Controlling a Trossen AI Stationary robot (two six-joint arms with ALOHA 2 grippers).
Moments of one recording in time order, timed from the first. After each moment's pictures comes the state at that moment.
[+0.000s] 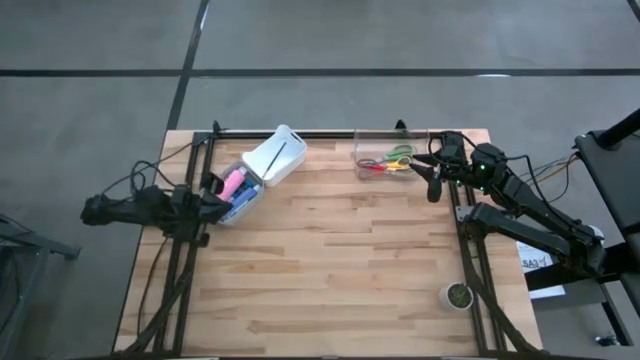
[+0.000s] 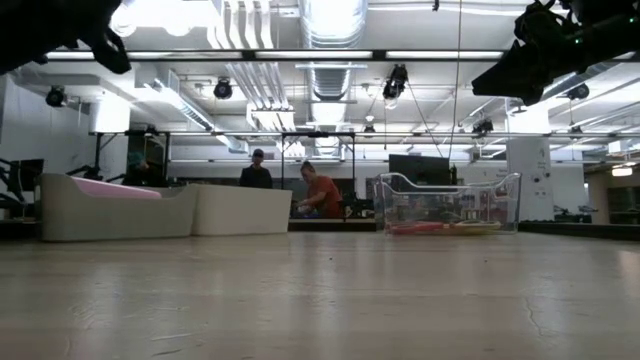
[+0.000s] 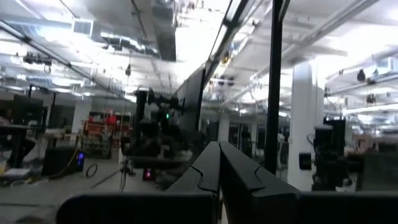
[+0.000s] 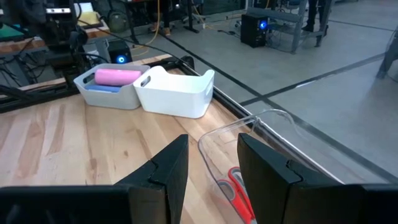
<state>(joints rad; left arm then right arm) -0.13 0.00 0.05 0.41 -0.04 -0.06 -0.68 0.44 0.45 -0.23 -0.23 0.04</state>
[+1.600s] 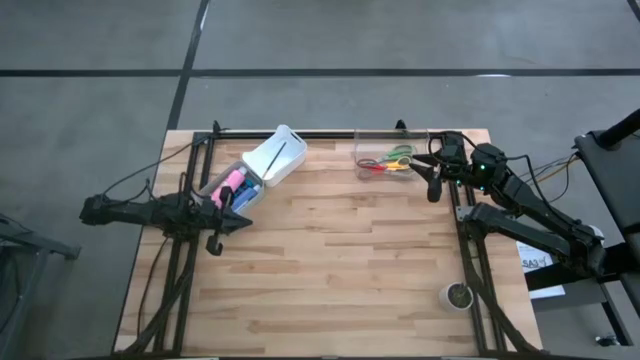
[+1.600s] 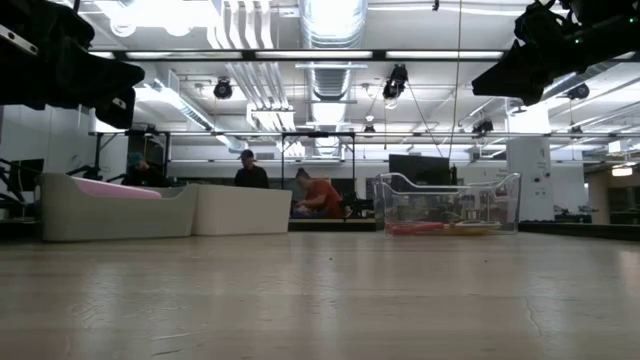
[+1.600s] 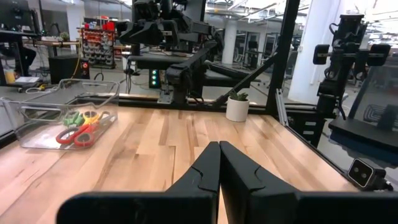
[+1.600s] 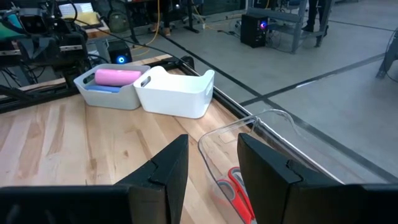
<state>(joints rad) -0.13 0.01 0.01 0.01 -0.03 -0.08 -0.68 0.44 0.45 -0.23 -0.24 0.04</state>
